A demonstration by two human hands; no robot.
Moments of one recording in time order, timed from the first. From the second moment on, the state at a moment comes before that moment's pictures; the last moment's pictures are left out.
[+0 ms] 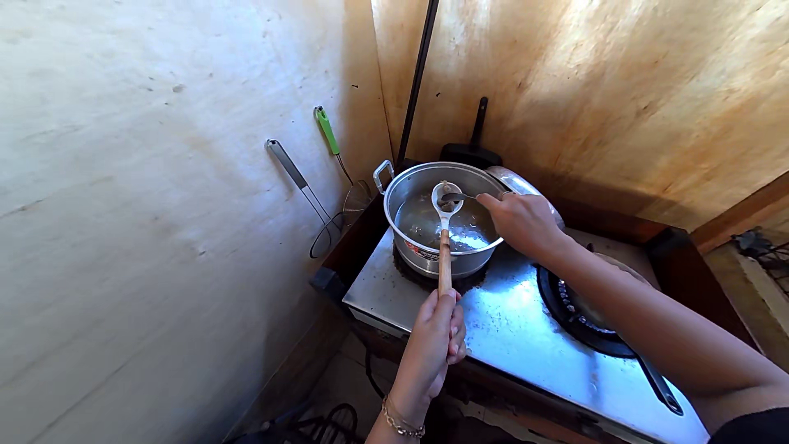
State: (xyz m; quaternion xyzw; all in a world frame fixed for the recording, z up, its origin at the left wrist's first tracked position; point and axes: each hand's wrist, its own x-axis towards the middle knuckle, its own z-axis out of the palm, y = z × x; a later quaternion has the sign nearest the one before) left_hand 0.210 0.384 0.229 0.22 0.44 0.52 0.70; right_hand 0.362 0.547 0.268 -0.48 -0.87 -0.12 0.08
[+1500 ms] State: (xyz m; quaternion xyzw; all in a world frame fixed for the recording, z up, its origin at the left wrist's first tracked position) left_hand 0.213 0.384 0.224 0.22 0.44 0.51 0.70; right_hand 0.354 0.538 0.259 -0.53 -0.84 -0.06 0.00
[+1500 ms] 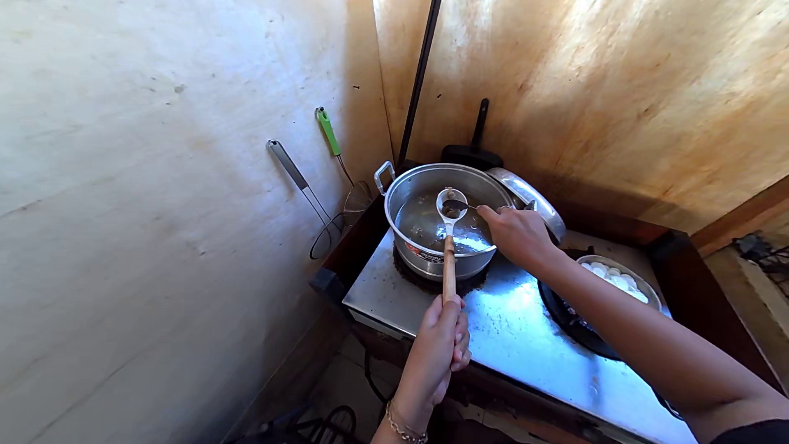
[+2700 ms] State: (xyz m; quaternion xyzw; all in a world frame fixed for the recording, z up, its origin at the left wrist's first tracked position) left_hand 0.209 0.388 0.220 0.26 0.49 0.50 0.67; right_hand 0.374 0.551 0.287 -0.45 -0.88 -0.14 0.10
